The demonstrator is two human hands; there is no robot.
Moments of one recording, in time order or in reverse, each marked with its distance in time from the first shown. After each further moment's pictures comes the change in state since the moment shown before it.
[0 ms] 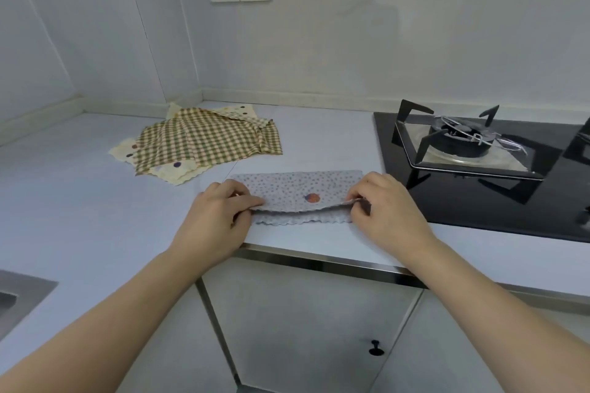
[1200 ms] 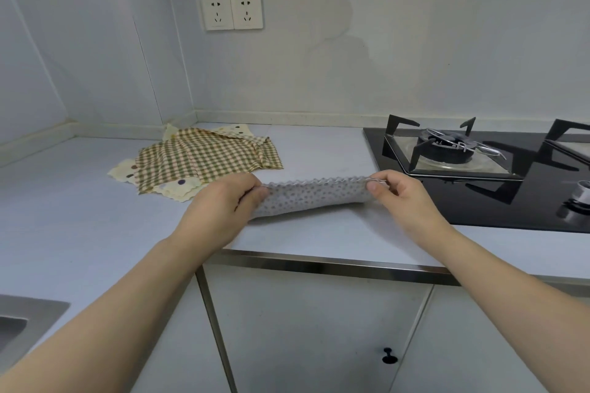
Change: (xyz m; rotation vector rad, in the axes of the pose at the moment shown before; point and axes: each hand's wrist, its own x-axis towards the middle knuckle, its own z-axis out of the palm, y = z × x) left_hand 0.018 0.007 -0.038 -0.206 0.047 0.080; right_hand 0.004 0.000 -0.013 0.698 0.099 0.341
